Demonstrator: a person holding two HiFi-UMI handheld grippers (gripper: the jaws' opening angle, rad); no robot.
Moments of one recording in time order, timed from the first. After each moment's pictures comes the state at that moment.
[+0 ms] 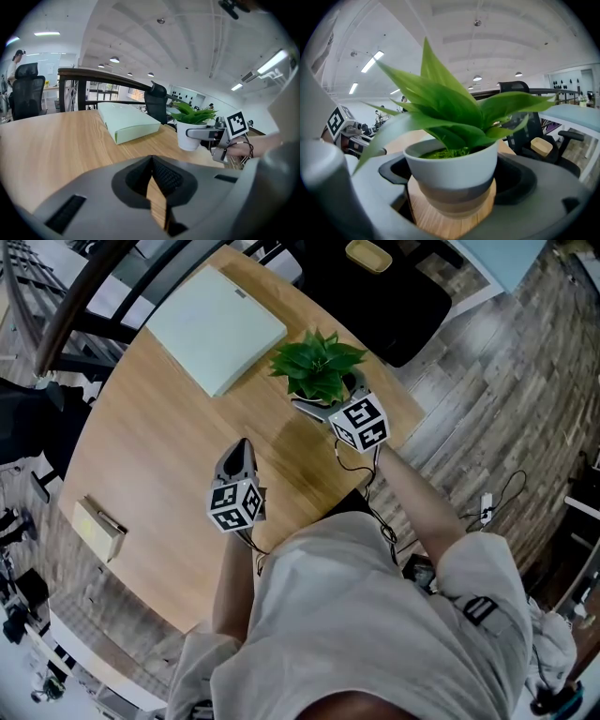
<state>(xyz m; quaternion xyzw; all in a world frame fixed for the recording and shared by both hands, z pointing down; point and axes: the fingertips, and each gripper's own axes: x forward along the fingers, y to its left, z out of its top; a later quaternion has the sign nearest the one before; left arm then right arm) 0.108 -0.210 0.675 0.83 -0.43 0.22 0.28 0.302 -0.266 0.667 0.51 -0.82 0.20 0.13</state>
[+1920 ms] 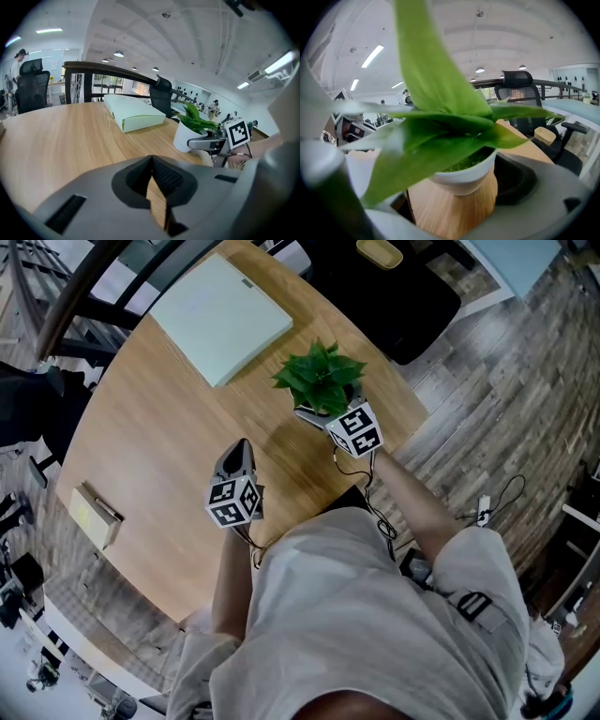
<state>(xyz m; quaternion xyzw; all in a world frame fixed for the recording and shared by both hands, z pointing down) 0.091 -0.193 0.697 0.81 -0.44 0.24 0.30 0.284 -0.236 0.722 0.49 -0.82 0.22 0.17</state>
